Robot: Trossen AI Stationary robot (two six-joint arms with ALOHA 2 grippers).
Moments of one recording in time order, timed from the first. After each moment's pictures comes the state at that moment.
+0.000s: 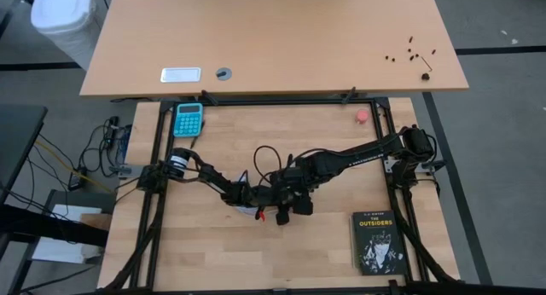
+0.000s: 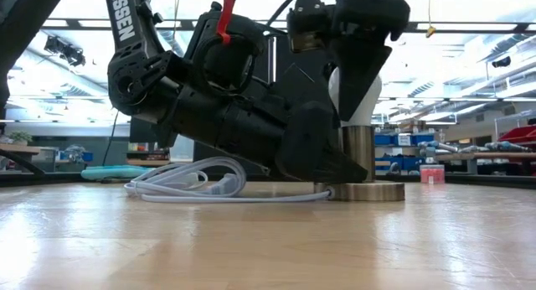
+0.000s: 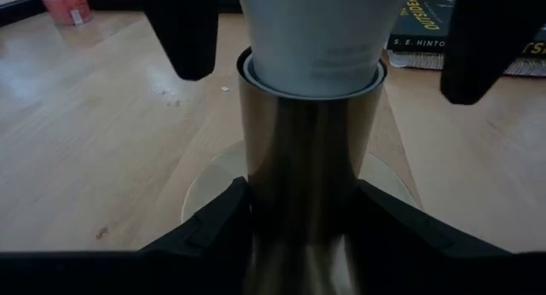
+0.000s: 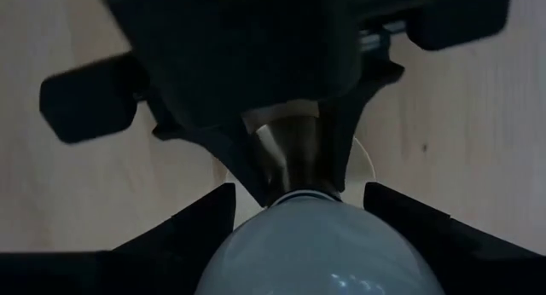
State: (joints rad) left arm -0.18 2.20 0.98 0.93 -0.34 -0.12; right arm 0.14 1.84 1.43 -0.92 -0.01 0.27
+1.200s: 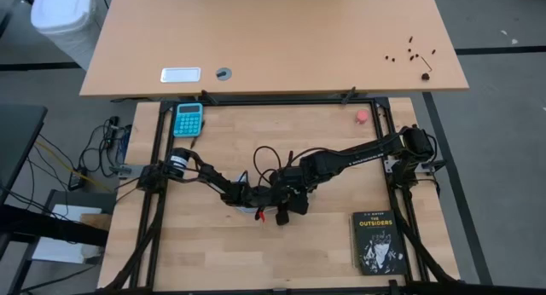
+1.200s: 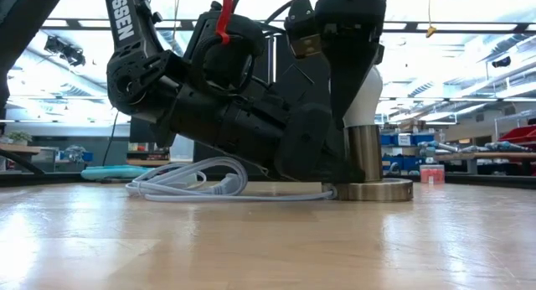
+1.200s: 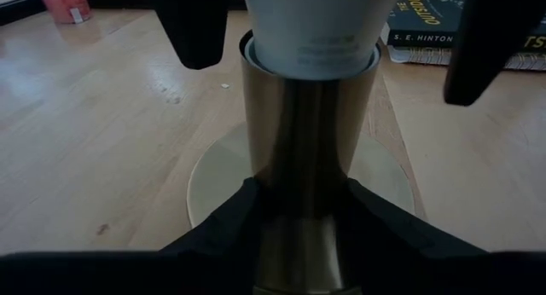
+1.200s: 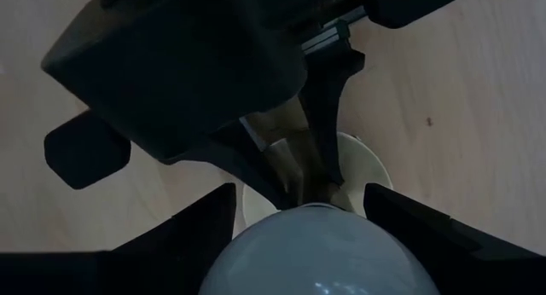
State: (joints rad) left arm -0.18 2.20 0.98 0.92 -0.34 -0.11; right arm 0.14 1.84 1.43 -0.91 -0.02 0.48
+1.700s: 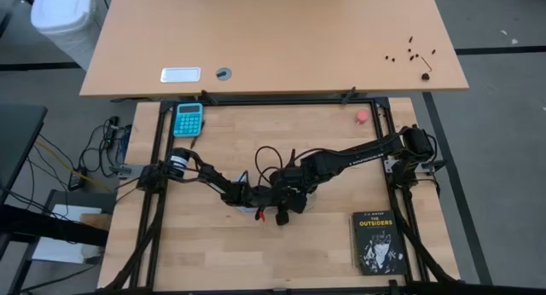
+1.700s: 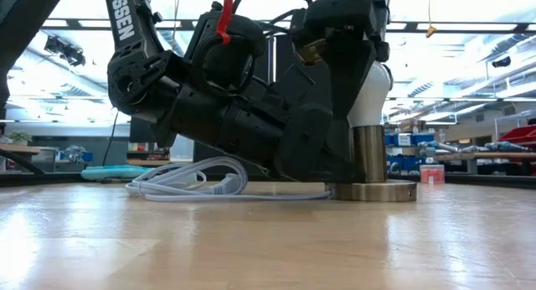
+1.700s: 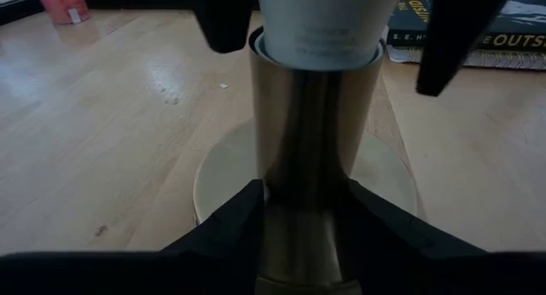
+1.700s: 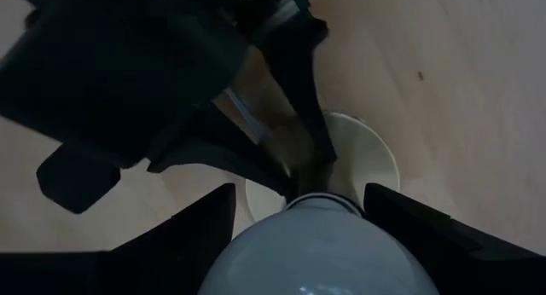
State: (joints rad) left arm -0.18 2.20 0.98 0.91 -0.34 -0.11; right arm 0.14 1.84 1.43 -0.95 -0.02 0.69
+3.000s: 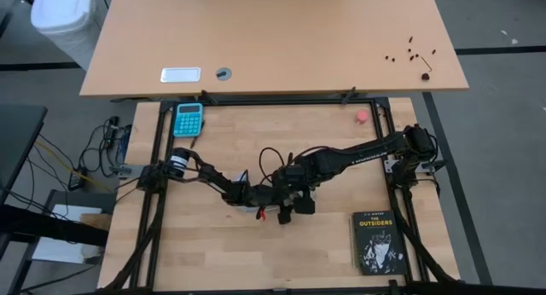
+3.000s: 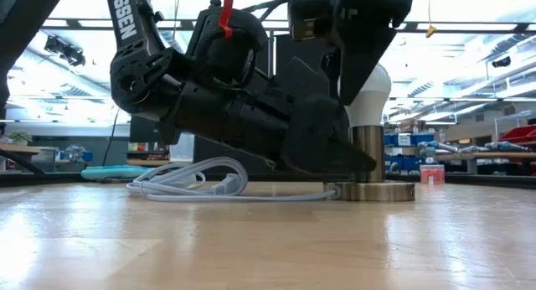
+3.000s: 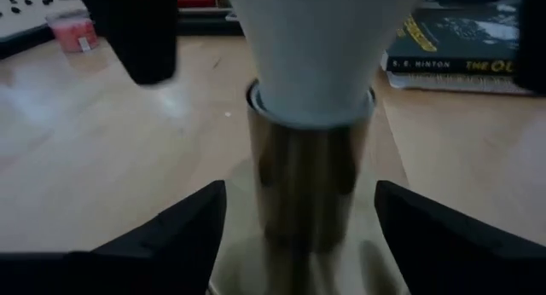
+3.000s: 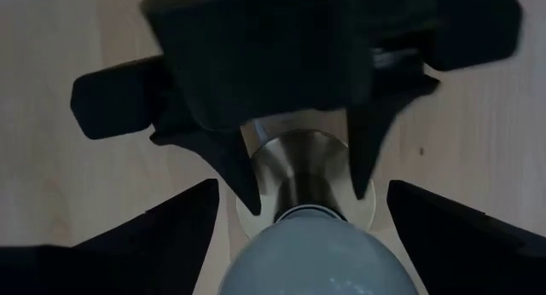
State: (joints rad) left arm -0.19 2.20 1.00 0.95 -0.34 -0.08; right arm 0.15 1.82 1.46 -0.95 -0.02 0.20
